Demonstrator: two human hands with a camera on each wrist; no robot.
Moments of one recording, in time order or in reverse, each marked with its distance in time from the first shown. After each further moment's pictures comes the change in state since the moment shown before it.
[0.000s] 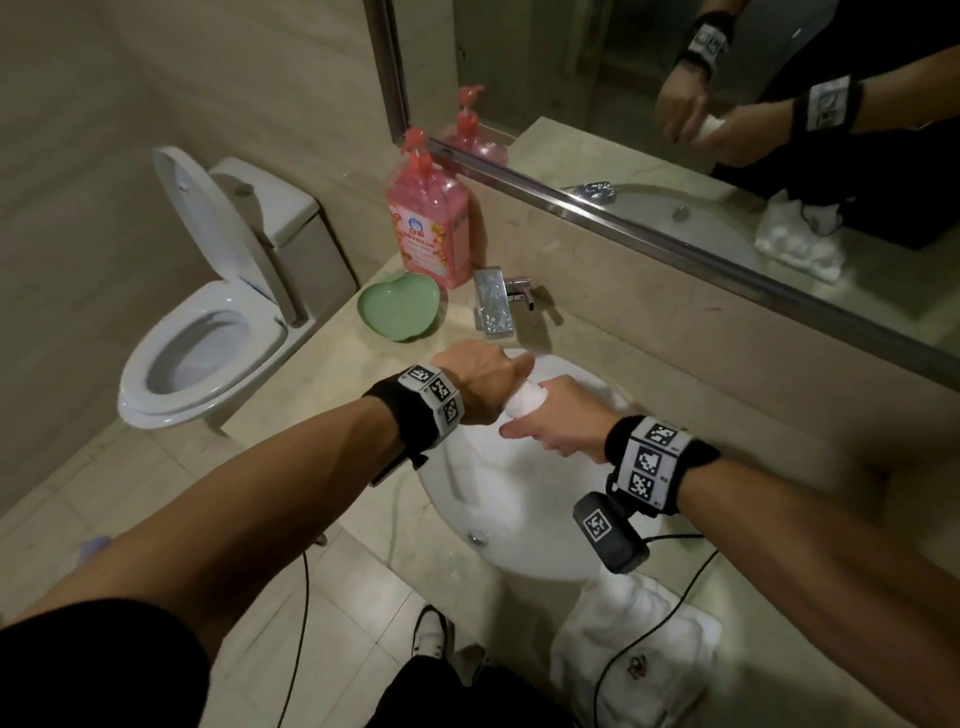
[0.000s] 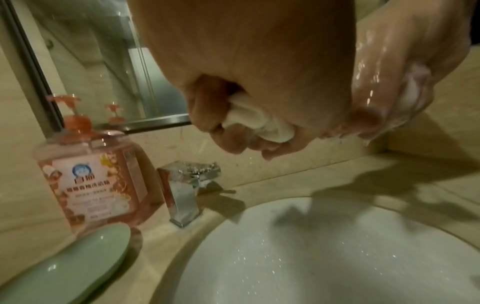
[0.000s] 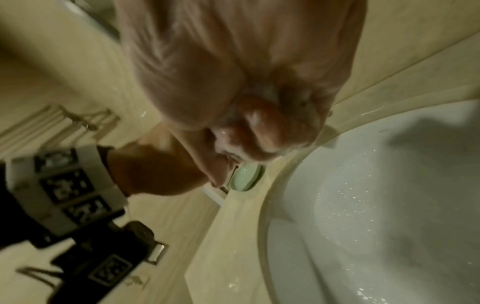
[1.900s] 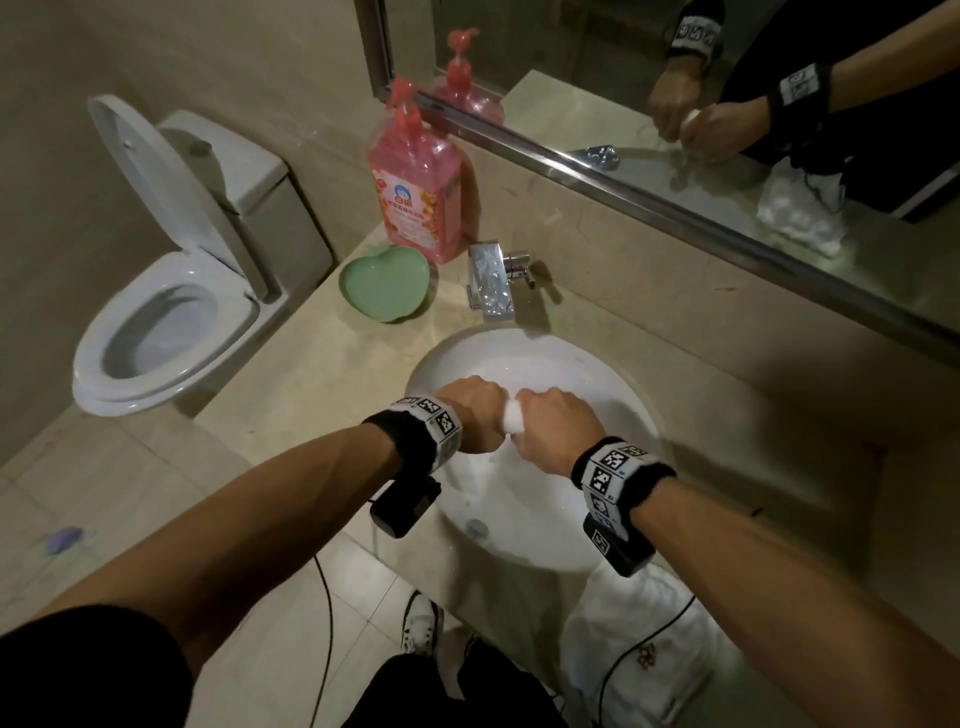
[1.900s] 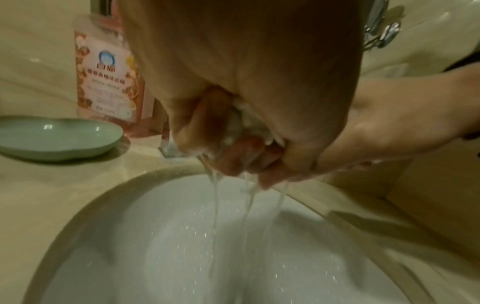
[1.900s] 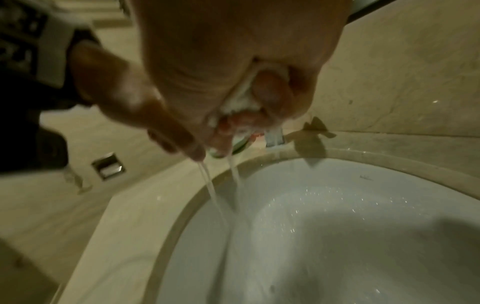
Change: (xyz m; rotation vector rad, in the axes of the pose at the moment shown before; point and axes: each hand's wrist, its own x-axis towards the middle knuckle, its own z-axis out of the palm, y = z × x) left_hand 0.011 0.006 0.075 -0.364 -0.267 -0.193; right_hand 0.027 0.025 0.038 -0.926 0.213 -0.221
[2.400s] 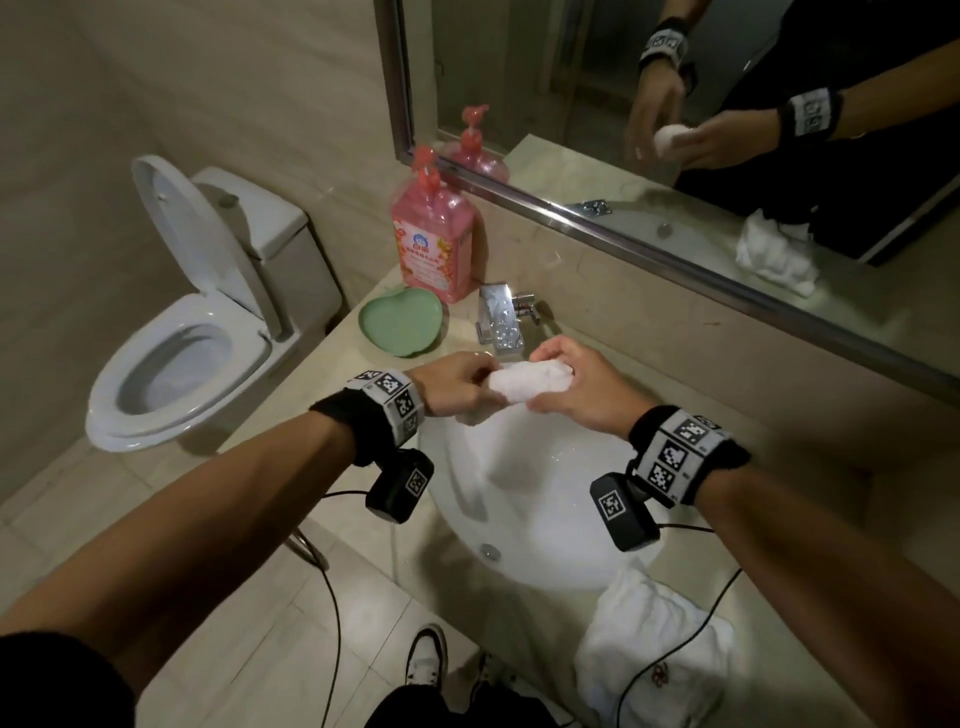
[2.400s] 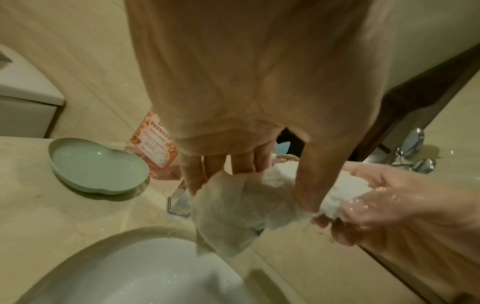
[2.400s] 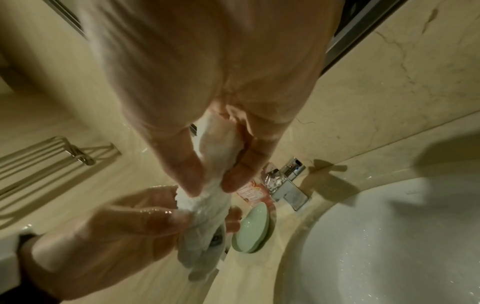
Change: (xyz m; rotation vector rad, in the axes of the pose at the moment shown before) left_hand -0.051 -0.046 -0.076 -0.696 0.078 0.202; right_hand -0.009 0.003 -0.091 0.919 0.072 0.000
